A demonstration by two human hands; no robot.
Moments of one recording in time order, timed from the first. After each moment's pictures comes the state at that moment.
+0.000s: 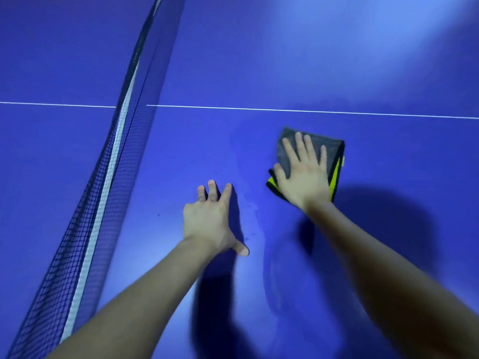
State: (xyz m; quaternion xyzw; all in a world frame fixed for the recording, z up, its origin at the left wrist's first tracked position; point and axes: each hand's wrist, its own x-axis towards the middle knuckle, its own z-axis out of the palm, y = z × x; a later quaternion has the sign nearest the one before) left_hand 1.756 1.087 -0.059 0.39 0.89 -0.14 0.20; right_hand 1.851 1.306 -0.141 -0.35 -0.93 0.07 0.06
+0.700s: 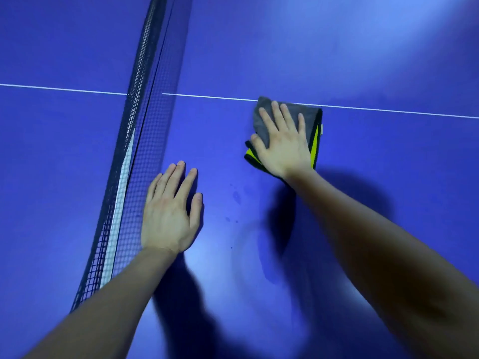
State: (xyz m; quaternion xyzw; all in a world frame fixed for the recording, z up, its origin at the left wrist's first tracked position) left_hand 1.626 0.986 -0.142 0.41 0.90 0.14 -0.01; right_hand 1.705 1.273 -0.144 -0.31 -0.95 0.08 0.06
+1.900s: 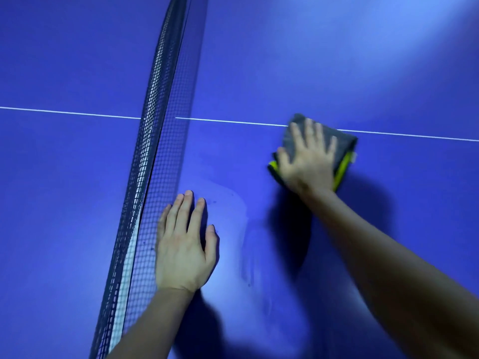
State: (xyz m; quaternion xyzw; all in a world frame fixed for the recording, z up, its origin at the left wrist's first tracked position) left_hand 1.627 0.987 -0.146 0.37 0.92 0.16 -0.02; right_hand 1.689 1.289 -0.141 -0.42 -0.90 0.05 0.07
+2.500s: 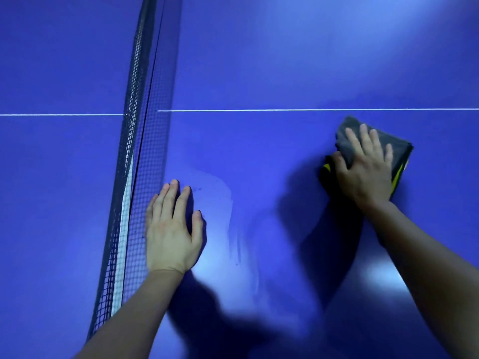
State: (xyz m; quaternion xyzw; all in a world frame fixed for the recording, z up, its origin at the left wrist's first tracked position) left_hand 1.624 0.985 -0.151 0.37 0.92 0.16 -0.01; right_hand 1.838 1.342 -0.140 -0.50 -0.86 0.06 0.07
